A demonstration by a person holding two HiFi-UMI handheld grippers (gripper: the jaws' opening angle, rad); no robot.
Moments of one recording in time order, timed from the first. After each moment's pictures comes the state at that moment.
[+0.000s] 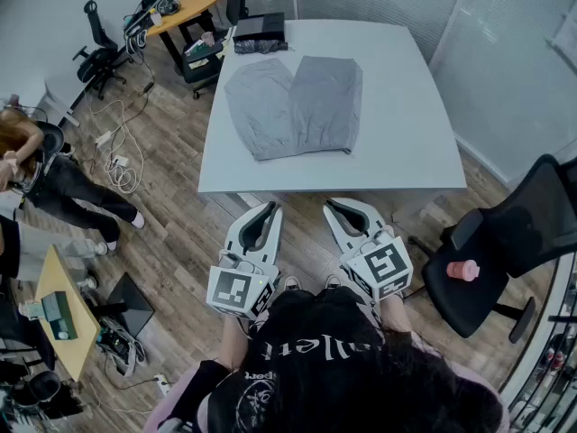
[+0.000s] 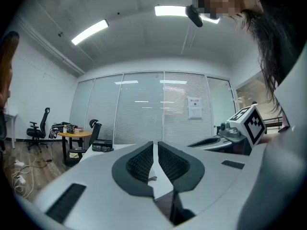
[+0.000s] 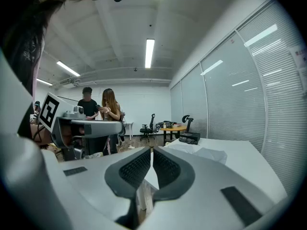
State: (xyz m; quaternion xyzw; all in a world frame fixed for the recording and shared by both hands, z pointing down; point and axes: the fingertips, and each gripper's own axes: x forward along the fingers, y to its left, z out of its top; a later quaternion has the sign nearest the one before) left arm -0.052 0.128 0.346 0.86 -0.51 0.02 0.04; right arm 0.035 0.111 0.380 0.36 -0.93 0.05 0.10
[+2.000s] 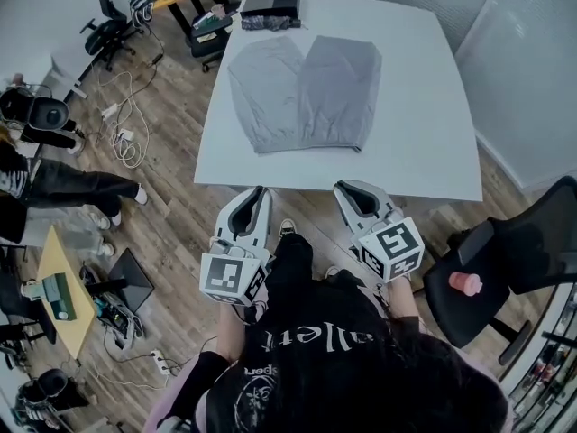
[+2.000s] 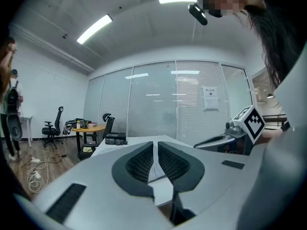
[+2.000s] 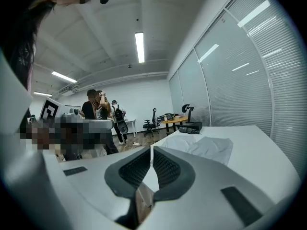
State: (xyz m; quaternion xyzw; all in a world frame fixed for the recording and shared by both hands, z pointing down) left arm -0.070 0.059 0.387 0.81 -0.58 0.06 0.07; right arm 0.057 0.026 0.433 0.33 -0.93 0.12 0.11
